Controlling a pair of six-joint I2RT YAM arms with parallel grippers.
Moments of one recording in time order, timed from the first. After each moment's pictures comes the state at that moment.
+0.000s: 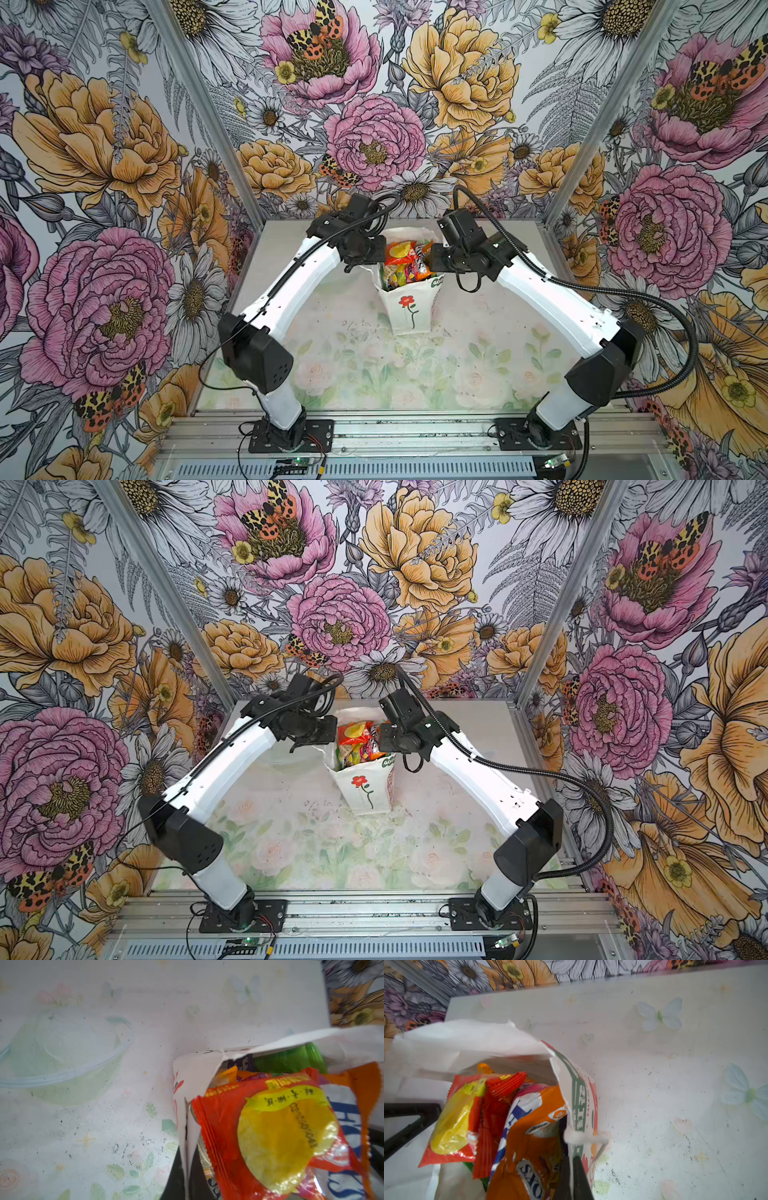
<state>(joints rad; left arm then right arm) -0.51 1.79 1.89 -1.14 0.02 -0.43 0.63 1.66 1.68 -0.97 0.11 0.55</state>
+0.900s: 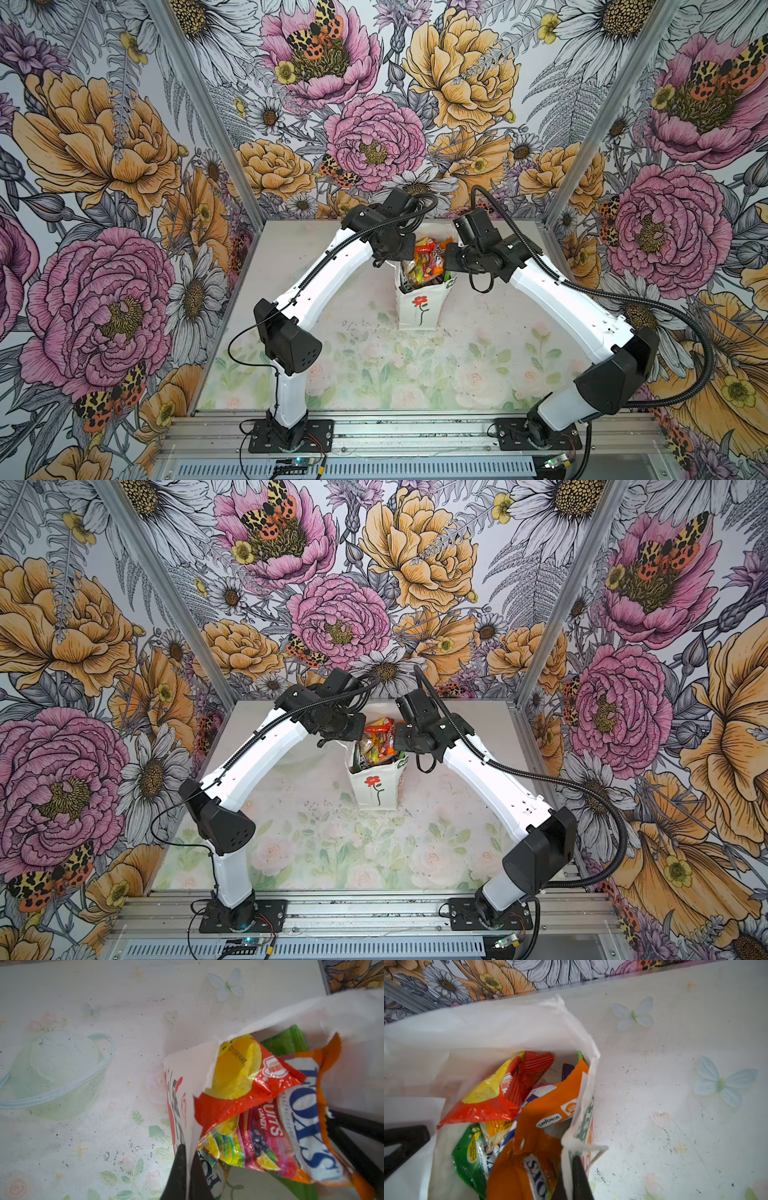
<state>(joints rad) -0.70 1.89 2.18 -1.26 -0.12 -0.45 0.56 1.53 1.62 -0.95 0.14 0.54</state>
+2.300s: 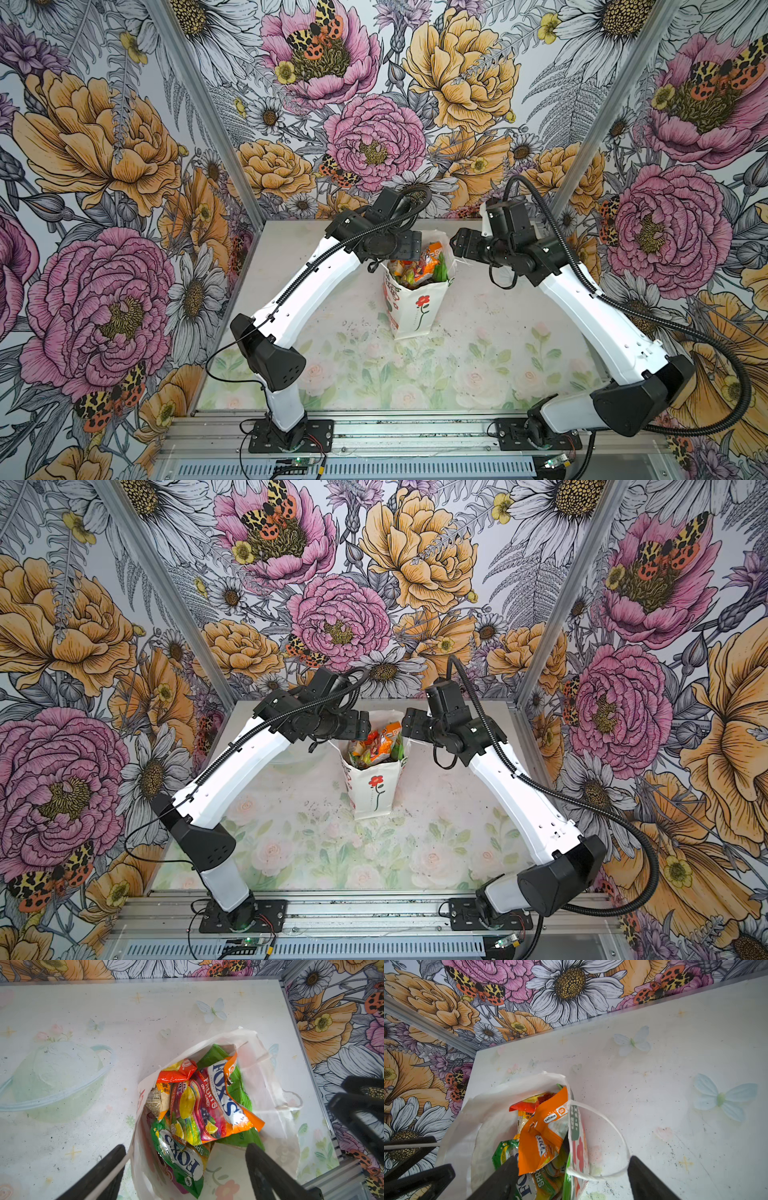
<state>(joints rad) -0.70 1.74 2.04 -1.16 -0.13 -0.50 0.44 1.41 1.59 -0.88 0.02 0.54</state>
